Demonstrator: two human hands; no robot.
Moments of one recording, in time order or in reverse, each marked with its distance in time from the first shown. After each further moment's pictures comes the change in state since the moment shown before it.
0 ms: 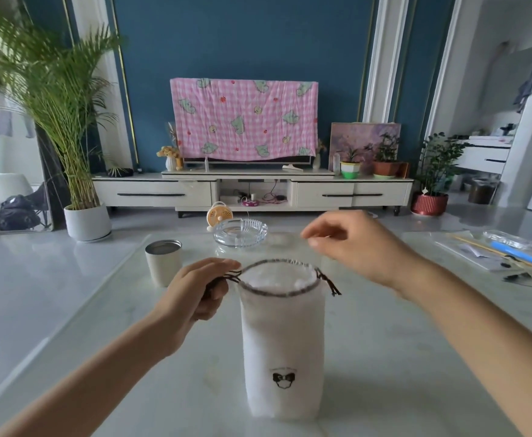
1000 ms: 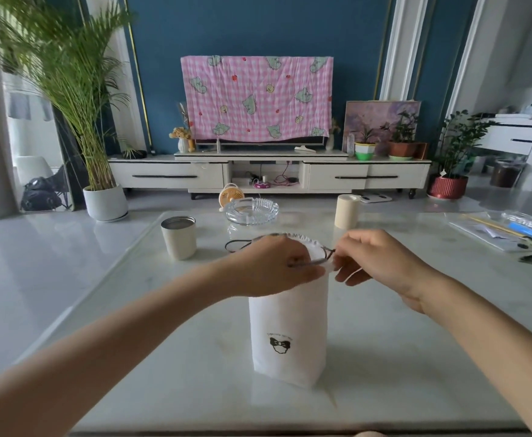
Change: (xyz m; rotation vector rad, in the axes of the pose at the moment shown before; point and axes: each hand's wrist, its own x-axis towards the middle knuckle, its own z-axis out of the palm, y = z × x) left_hand -0.006 0.019 0.058 1.238 -0.344 0.450; right_hand -0.034 0.028 0.016 0.289 -0.040 0.301
